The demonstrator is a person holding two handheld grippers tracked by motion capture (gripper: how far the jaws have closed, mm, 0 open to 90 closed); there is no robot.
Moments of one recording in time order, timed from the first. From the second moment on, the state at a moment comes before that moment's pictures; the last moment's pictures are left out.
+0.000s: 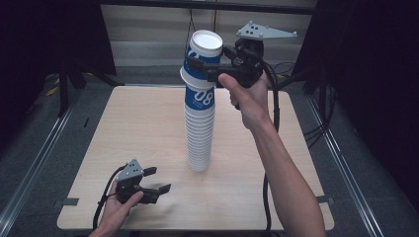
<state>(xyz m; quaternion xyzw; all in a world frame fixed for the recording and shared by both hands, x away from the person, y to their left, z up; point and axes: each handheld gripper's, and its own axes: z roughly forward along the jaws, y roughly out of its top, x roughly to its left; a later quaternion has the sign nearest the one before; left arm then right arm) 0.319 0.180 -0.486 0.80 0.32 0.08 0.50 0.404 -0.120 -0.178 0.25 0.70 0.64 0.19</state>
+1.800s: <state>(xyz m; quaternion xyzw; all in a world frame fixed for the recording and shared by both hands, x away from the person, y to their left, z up) 0.327 0.168 -0.463 0.78 0.29 0.02 0.56 0.353 -0.200 -0.225 0.26 0.73 0.60 0.20</state>
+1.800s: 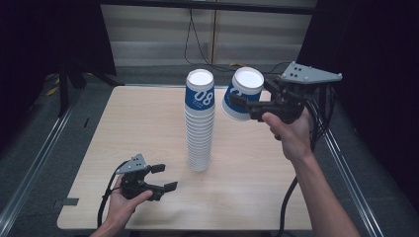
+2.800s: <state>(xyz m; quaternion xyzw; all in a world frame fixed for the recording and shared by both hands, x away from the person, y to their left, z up) 0.342 0.140 -0.431 0.78 0.24 0.01 0.57 0.344 -0.186 -0.334 0.28 0.74 0.60 0.12</state>
